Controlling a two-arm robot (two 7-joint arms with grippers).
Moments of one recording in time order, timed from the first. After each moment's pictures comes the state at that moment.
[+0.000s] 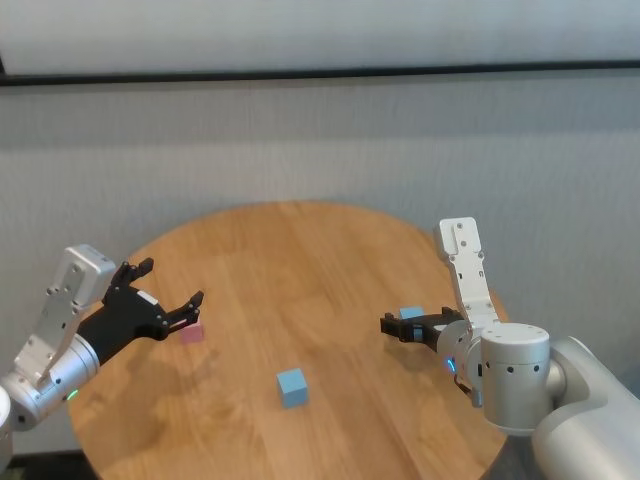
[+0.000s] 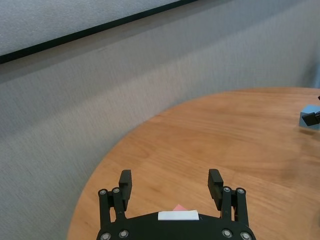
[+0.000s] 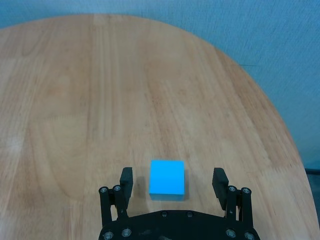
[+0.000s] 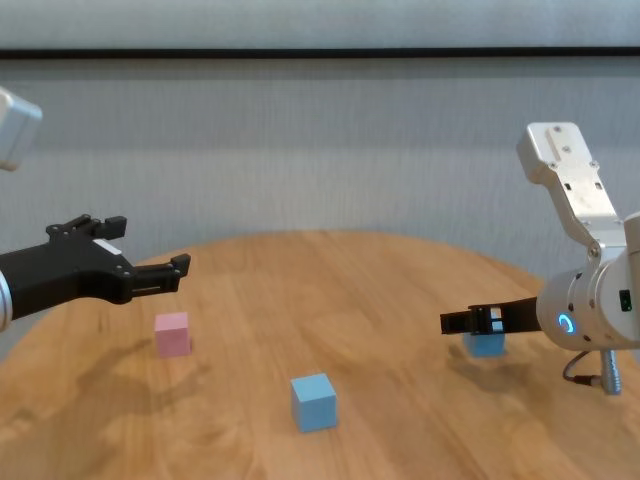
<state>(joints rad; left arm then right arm) -0.42 0.43 0.41 -1.07 -0.25 -0.26 -0.37 0.52 0.12 -0.41 -1.05 0.38 0.50 -0.15</state>
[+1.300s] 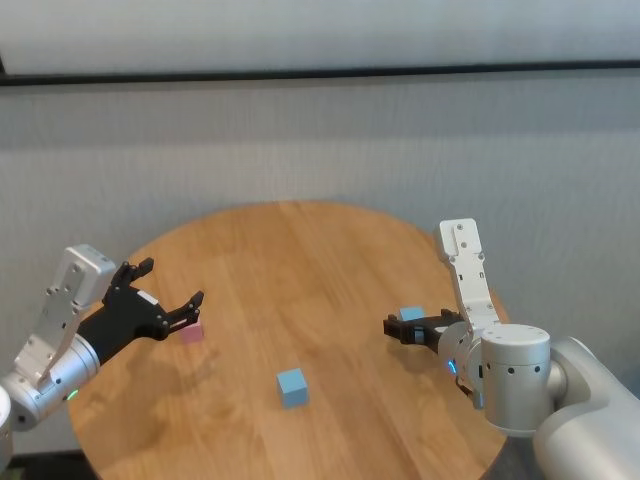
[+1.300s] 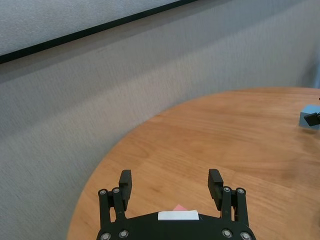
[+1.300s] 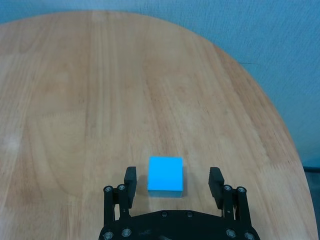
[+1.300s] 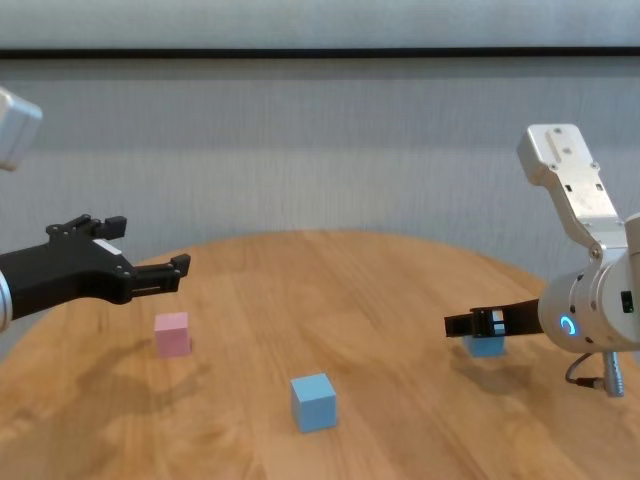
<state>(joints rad) -0.42 0.43 0.41 -1.07 -0.25 -0.26 -0.37 0.51 0.13 -0.41 -1.06 0.38 0.50 -0.16</state>
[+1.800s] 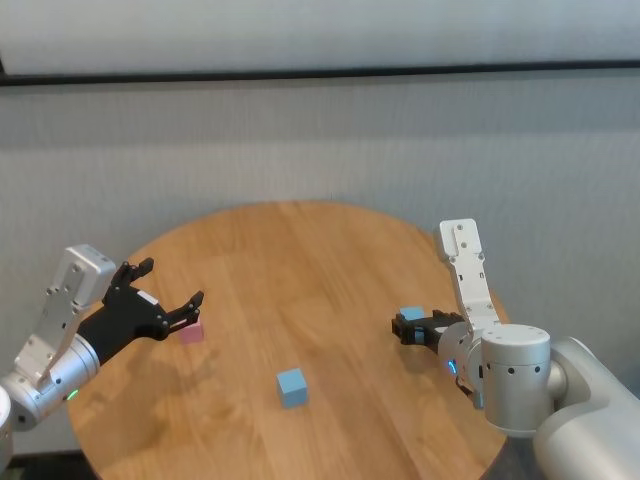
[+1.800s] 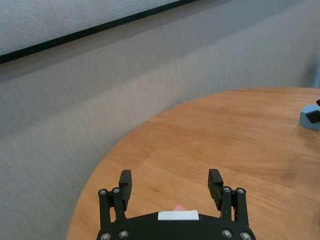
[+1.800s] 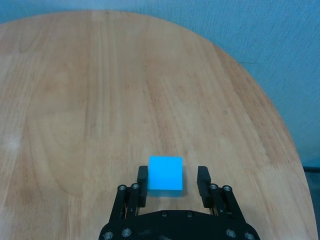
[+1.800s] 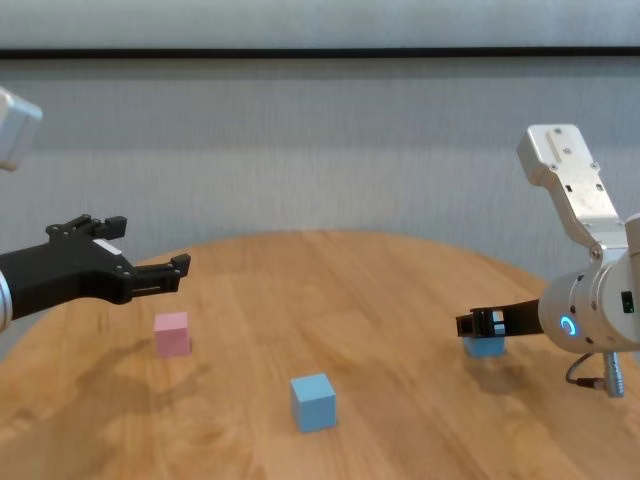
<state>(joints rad) -0.42 0.43 0.41 -1.07 -0.25 -0.26 -0.37 0.51 0.13 -0.41 -1.06 0.38 0.50 -0.16</state>
